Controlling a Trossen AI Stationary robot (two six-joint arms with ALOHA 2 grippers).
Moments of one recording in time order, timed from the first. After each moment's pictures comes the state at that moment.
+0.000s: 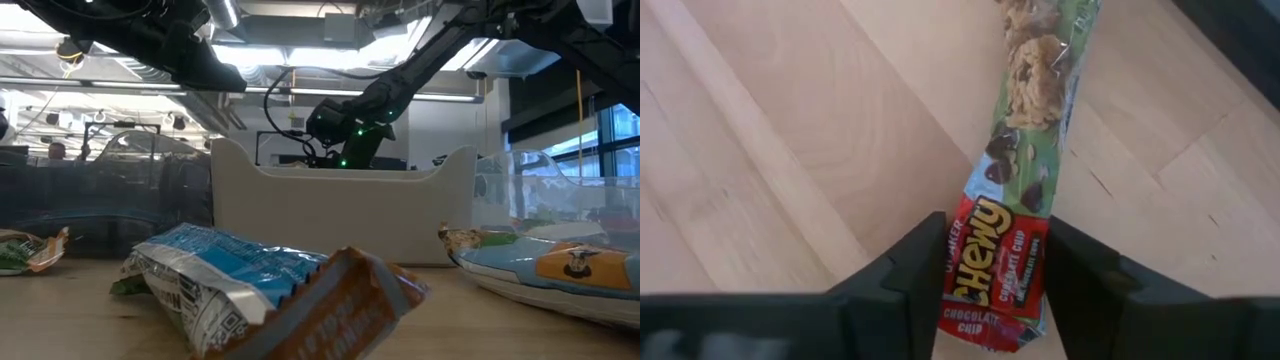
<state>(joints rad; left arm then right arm) 0.26 0.87 0.49 0.10 -0.10 0.18 -0.45 2.23 1.56 -0.38 0.11 0.20</state>
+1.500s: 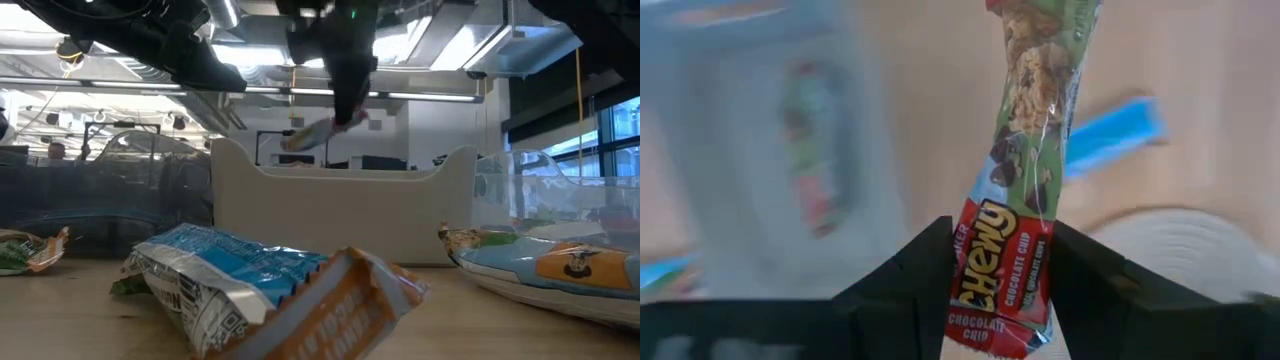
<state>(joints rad) 0.26 0.87 0.49 0.10 -0.10 0.19 -0.05 2.19 2.18 -1.42 -0.02 0.05</state>
